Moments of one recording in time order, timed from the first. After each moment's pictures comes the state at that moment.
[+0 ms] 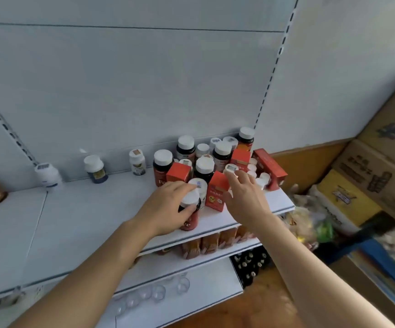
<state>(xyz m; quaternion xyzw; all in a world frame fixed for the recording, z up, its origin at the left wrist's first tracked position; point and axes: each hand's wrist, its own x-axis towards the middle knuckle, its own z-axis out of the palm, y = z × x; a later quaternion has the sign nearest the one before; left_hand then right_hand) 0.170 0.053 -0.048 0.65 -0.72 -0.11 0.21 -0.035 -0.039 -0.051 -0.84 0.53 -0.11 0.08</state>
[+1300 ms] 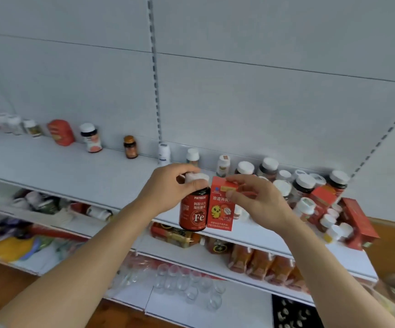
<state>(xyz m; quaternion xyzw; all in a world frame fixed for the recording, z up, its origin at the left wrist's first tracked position) 0.202 0.198 0.031 0.79 -0.42 -0.09 0.44 0.029 0.028 0.028 -0.86 0.20 -0.18 0.43</state>
